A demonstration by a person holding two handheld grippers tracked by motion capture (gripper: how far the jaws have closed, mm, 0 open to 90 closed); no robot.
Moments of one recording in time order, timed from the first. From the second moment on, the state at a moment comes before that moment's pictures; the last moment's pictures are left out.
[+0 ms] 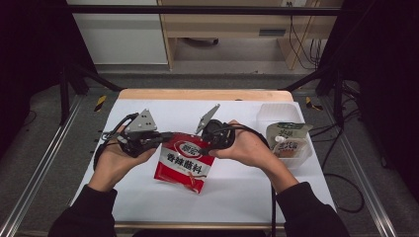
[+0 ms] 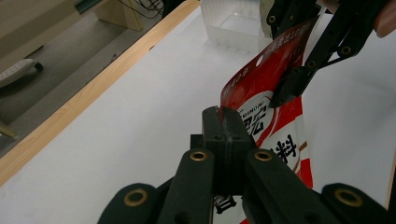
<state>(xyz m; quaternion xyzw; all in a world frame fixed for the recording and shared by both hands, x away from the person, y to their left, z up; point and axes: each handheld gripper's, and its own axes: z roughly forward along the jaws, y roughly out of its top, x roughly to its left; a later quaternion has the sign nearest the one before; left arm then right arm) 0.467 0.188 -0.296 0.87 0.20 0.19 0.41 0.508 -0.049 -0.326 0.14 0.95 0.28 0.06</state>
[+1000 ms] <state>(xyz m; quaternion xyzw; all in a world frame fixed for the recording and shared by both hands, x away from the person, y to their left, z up) 0.473 0.193 -0.307 0.85 0.22 0.21 0.42 0.516 -0.051 -0.326 0.14 0.96 0.25 0.04</state>
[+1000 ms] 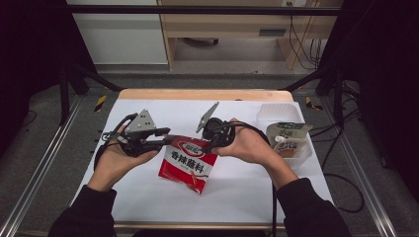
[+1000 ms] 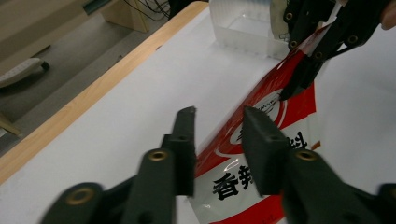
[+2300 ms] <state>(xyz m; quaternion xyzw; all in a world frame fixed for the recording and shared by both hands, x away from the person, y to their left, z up) 0.477 0.238 -0.376 0.84 0.30 0.20 0.41 0.520 -0.056 -0.308 0.13 0.96 0.25 0.04</state>
